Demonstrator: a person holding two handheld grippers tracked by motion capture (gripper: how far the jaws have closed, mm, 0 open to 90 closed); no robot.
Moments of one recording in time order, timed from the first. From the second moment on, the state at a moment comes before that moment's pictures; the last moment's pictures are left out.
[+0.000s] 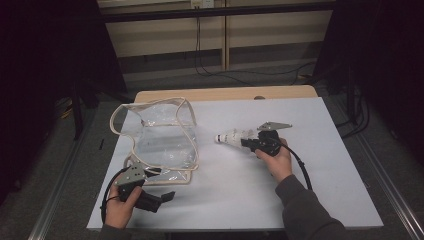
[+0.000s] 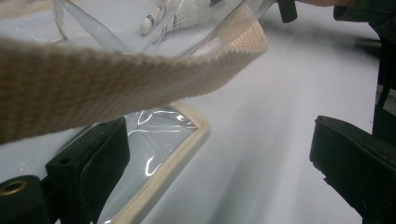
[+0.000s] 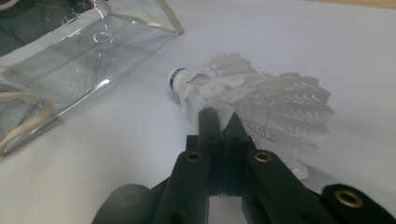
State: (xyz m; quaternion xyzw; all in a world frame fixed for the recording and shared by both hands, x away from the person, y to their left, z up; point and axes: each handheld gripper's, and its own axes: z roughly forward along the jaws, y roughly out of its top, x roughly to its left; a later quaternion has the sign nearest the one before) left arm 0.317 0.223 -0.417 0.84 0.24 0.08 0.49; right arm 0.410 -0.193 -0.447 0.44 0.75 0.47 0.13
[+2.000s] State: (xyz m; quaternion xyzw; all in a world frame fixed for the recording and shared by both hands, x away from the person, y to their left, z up) left arm 0.316 0.223 -0.418 0.84 0.24 0.08 0.49; right arm 0.417 -0.168 -0.455 0.45 0.77 0.44 0.15
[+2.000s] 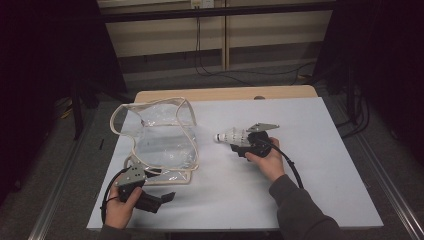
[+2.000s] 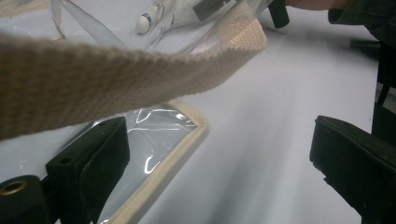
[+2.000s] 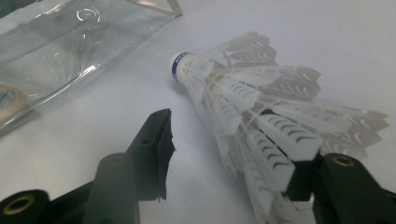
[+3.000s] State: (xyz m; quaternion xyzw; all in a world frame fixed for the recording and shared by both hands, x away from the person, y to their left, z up) left arm 0.316 0.224 -0.419 0.83 0.24 0.07 0.49; right arm 0.420 -0.160 -0.451 0.45 0.76 0.45 0.13
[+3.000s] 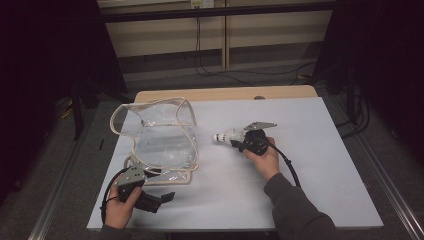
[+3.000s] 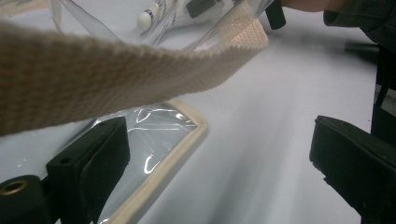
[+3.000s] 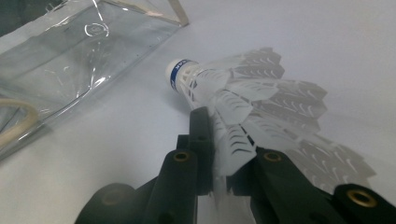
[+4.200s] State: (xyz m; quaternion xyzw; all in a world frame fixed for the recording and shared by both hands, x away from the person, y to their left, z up) left arm 0.316 0.224 -0.419 0.83 0.24 0.07 0.49; right arm 0.405 -0.169 -0.393 0.39 0.78 0.48 0.10
